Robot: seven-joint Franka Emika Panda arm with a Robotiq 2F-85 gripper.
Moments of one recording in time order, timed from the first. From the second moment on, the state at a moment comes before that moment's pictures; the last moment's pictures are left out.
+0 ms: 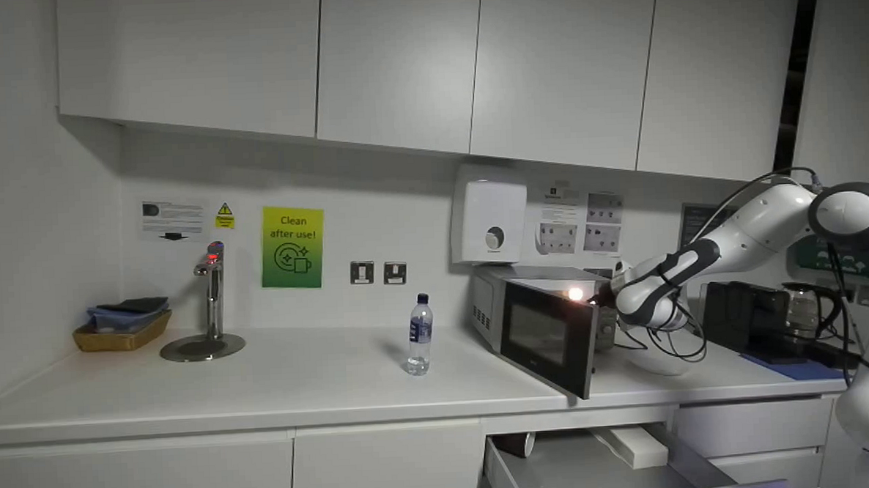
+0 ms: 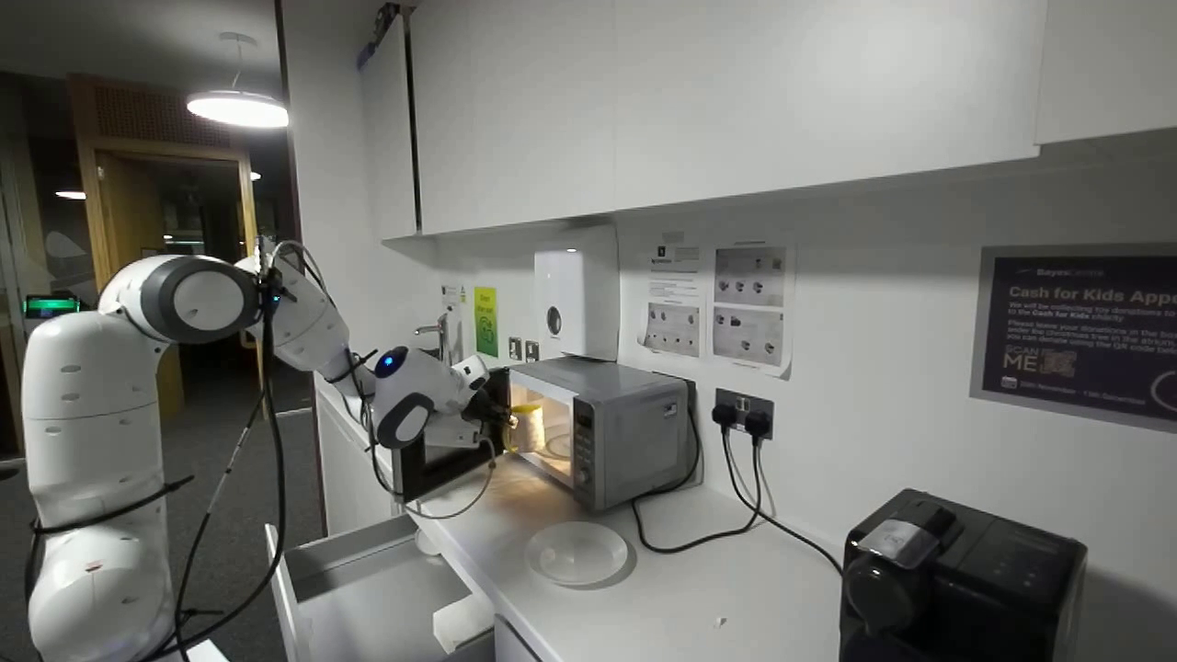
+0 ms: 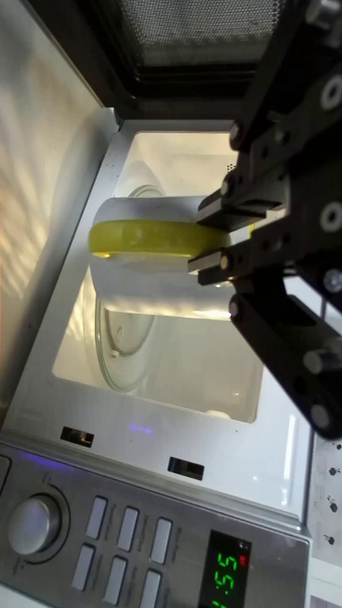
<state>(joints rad) -0.23 0.04 0.28 -2.41 0.26 3.45 -0.40</state>
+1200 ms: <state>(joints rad) -0.23 -0.24 0.30 -2.67 0.32 3.33 -0.40</state>
